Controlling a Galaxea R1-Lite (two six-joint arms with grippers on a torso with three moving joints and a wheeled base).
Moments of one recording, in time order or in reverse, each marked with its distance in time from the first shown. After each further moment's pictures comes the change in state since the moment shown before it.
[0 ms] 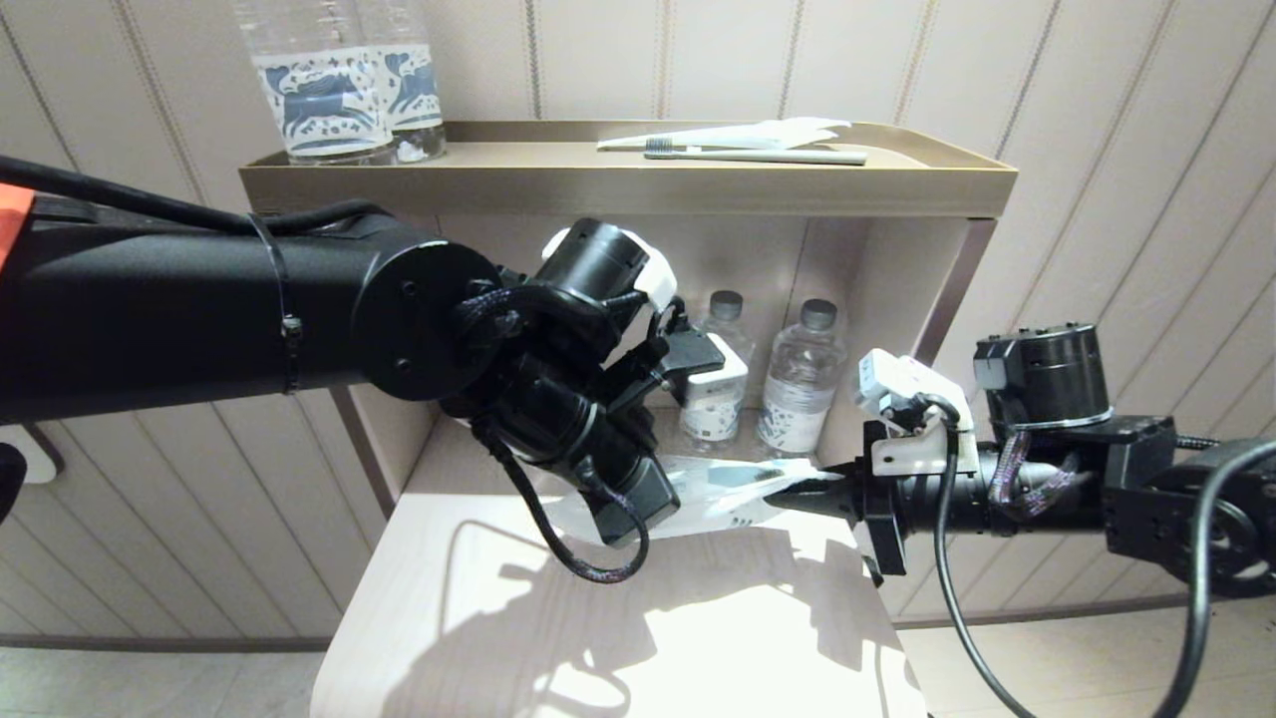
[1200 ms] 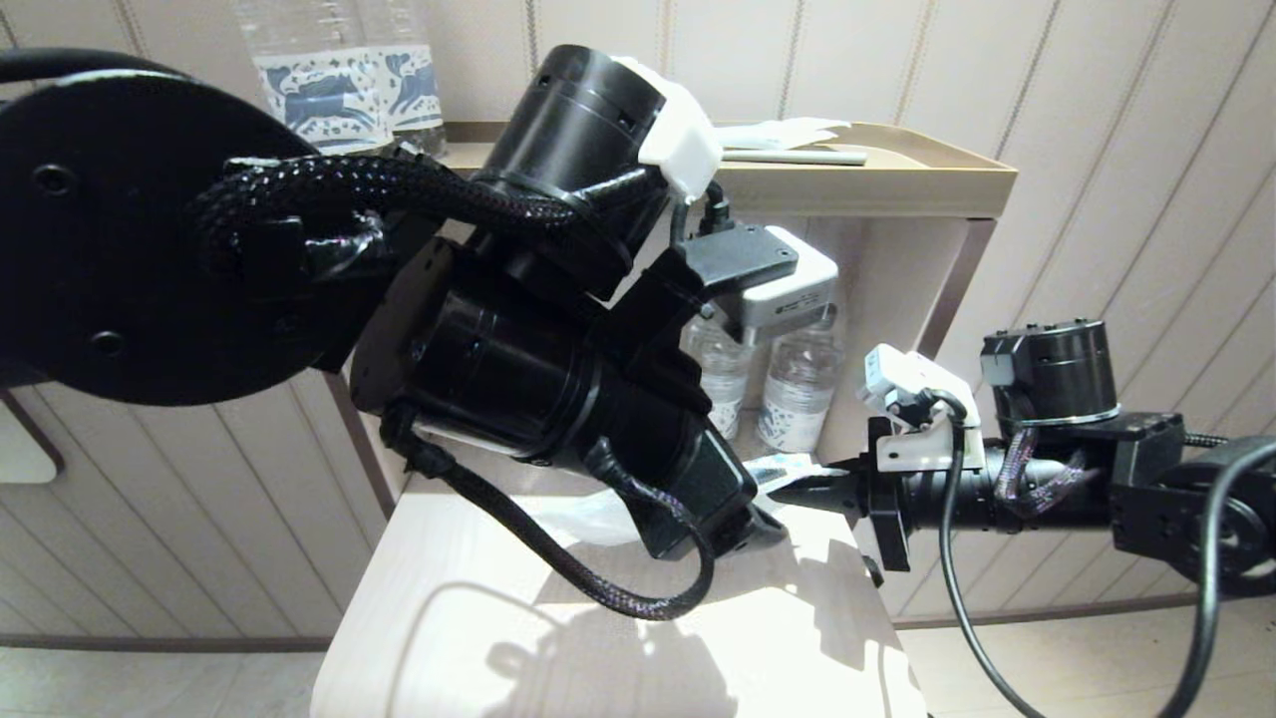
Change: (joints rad) left arm -0.146 -0.171 0.010 -0.061 0.045 -0.144; right arm -0.006 -0.009 -0.002 0.002 0.000 0.000
